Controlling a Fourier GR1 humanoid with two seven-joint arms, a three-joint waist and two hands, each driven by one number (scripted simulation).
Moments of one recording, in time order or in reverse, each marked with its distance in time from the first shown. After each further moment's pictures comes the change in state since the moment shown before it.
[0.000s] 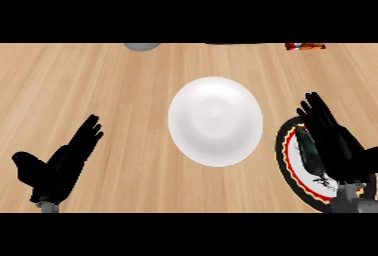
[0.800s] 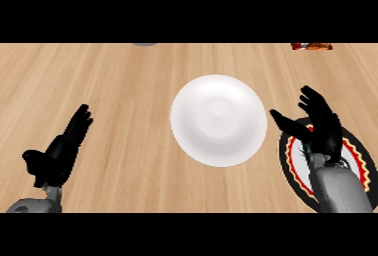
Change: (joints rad) left arm -0.101 -0.010 0.068 0.224 -0.133 0.008 -0.248; right arm -0.192 0.051 -0.022 0.302 0.336 -0.487 0.048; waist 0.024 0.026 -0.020
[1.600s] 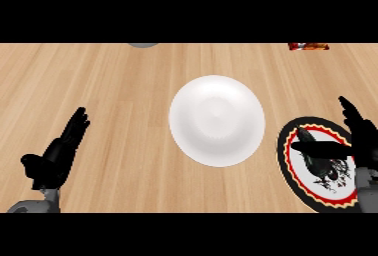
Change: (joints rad) left arm 0.010 -0.014 0.039 0.042 -0.027 -0.032 -0.050; right arm 0.119 -0.263 0.110 -0.288 0.233 0.199 0.537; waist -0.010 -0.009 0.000
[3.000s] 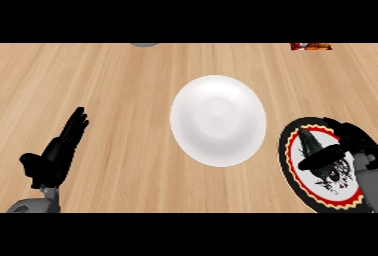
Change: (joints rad) left arm -0.011 -0.040 0.069 0.026 -0.052 -0.061 -0.012; right arm -0.097 -0.046 0.001 0.220 -0.083 0.434 0.228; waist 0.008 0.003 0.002
